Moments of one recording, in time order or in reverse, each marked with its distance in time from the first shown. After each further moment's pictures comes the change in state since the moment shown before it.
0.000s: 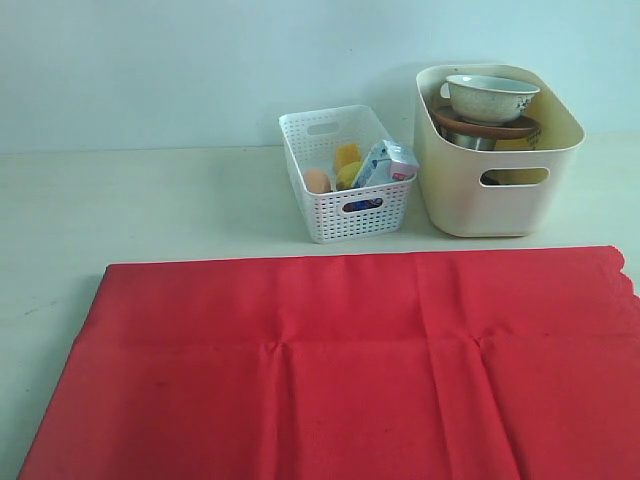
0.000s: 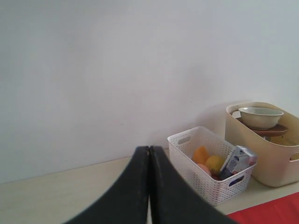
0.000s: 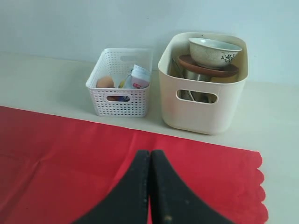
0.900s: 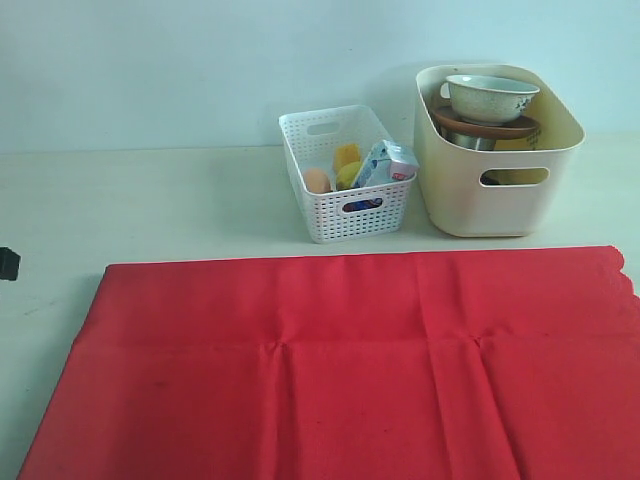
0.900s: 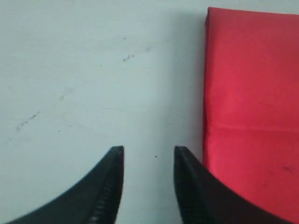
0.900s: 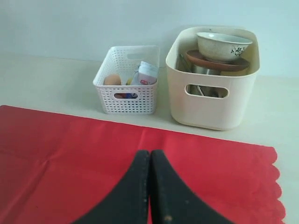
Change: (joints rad) left arm 0.271 0.809 -0.017 -0.063 0.268 -0.086; right arm 0.000 -0.001 0.052 0.074 -0.038 -0.040
